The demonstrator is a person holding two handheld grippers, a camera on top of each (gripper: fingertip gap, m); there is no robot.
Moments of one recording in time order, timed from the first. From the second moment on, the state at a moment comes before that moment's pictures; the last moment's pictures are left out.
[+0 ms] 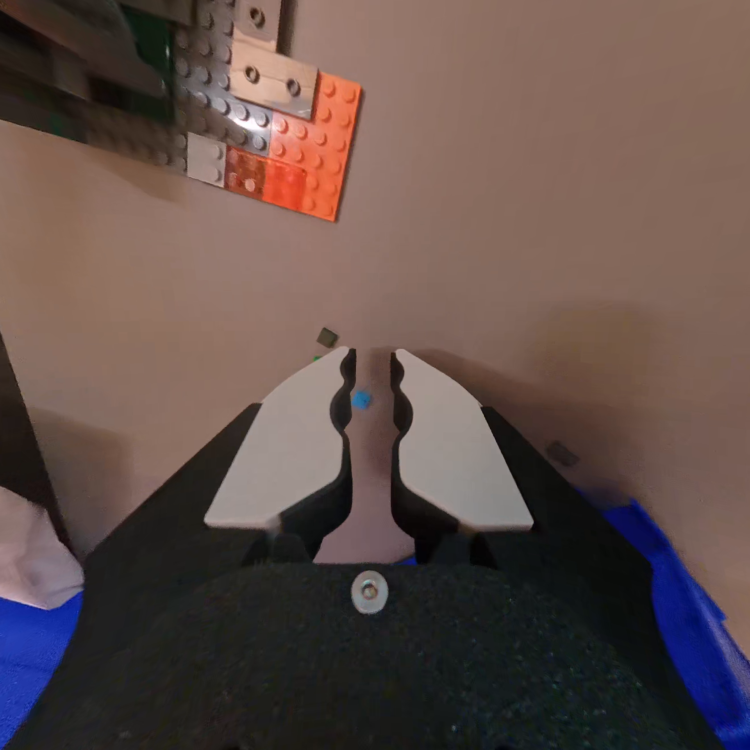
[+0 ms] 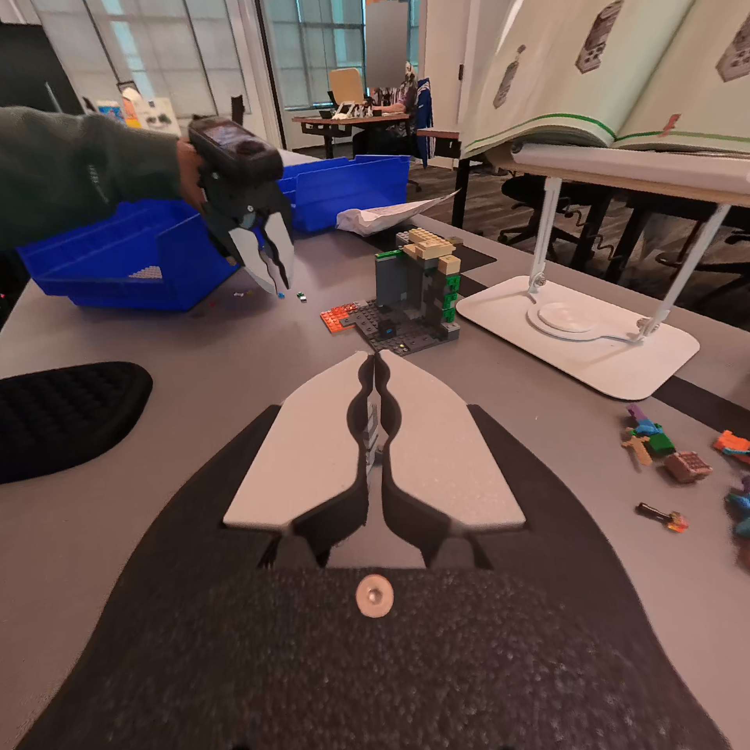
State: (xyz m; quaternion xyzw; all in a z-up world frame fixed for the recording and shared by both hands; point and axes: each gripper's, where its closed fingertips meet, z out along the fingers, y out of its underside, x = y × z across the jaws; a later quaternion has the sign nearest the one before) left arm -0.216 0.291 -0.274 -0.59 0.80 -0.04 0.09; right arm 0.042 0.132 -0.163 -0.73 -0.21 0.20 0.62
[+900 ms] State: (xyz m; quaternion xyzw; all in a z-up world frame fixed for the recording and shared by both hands) left arm -0.207 0.313 -0.291 -0.54 0.84 -0.01 0.04; right arm 0.026 0.132 -0.187 -0.73 -0.27 0.21 0.59
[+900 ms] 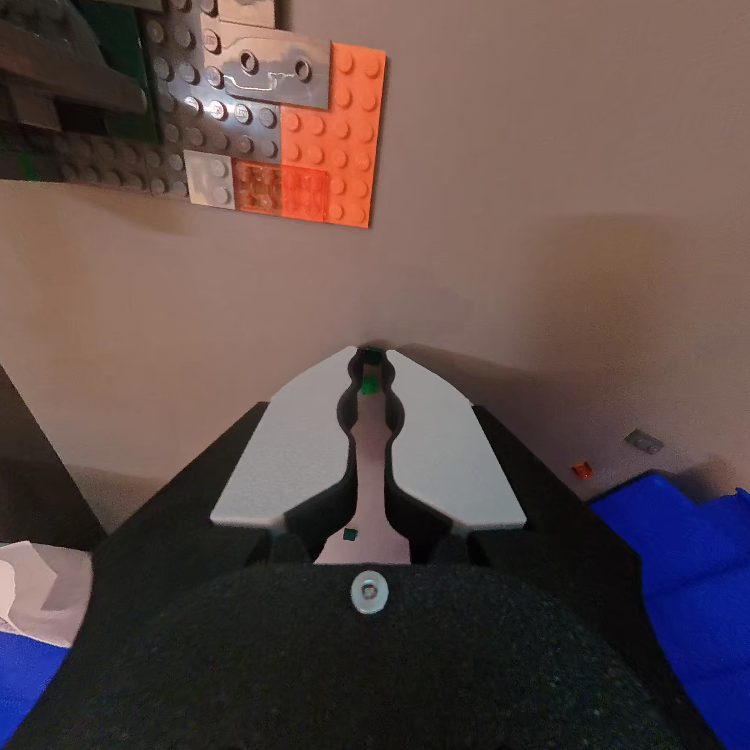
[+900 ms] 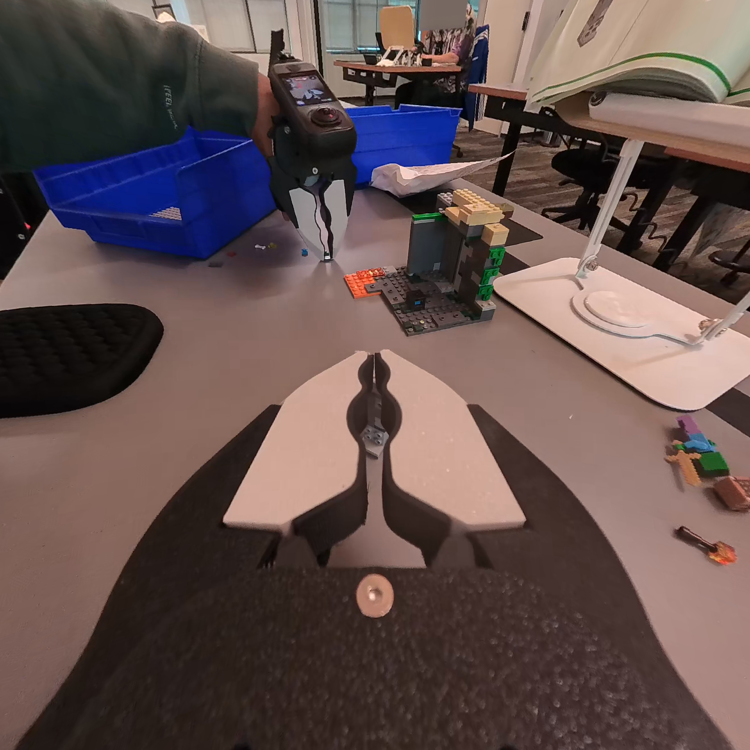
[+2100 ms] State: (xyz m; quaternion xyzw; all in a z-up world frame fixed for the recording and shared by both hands) left arm -0.028 0.092 -0.276 -0.55 0.82 -0.12 0.07; right arm 0.057 0.141 -0.186 -0.74 -0.22 0.17 0.62
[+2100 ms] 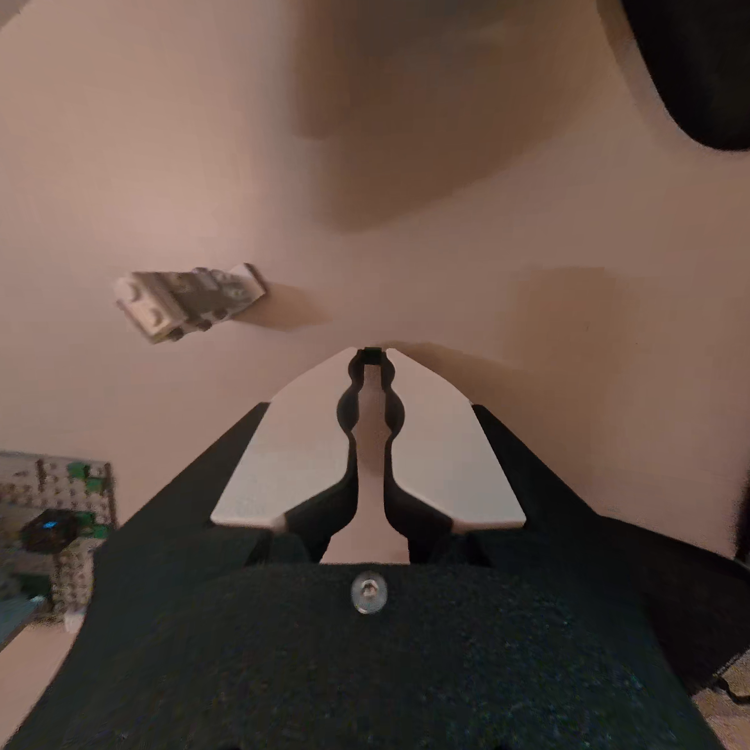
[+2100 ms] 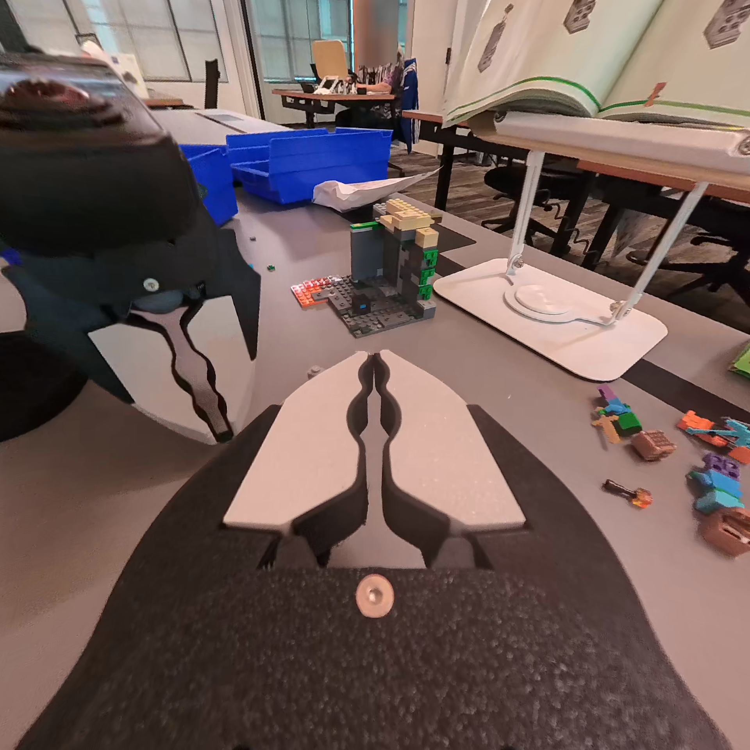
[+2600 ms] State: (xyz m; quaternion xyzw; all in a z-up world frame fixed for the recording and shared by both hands) left arm -0.034 0.086 -0.282 -0.56 0.81 -0.16 0.07; right arm 0.057 0.143 -0.197 -0.74 -0.22 0.16 0.61
